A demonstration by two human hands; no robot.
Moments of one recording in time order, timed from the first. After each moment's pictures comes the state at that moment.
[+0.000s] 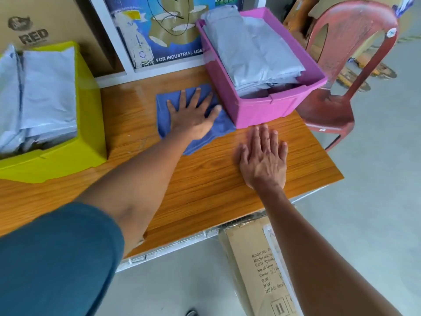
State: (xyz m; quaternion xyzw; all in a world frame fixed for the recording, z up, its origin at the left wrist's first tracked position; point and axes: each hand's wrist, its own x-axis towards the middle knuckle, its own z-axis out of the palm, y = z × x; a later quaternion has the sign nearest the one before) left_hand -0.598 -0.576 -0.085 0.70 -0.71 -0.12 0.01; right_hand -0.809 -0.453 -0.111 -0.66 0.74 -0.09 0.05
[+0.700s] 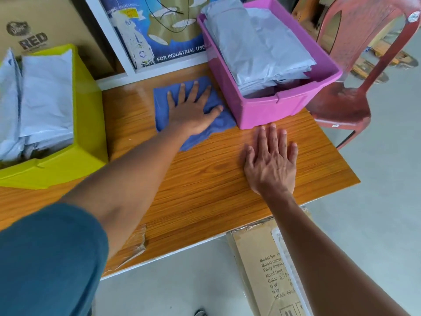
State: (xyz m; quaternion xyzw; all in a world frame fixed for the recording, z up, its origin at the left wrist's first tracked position) left_hand -0.588 -0.600 -0.087 0.70 -0.71 -0.11 -0.02; right_hand -0.810 -0.454 -0.110 -0.66 0.74 -0.08 0.05
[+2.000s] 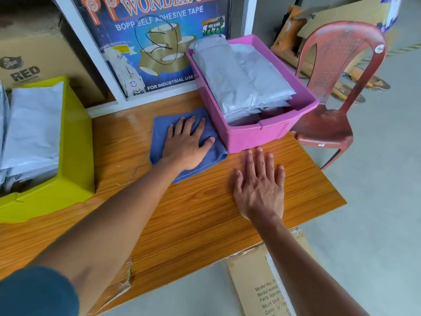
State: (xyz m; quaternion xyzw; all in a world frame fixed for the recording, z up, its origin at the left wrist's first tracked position) left_hand -0.599 -0.579 -0.092 0.66 -0.74 -0.06 0.01; right_hand -0.809 -0.453 -0.105 -0.67 0.74 -0.07 0.06
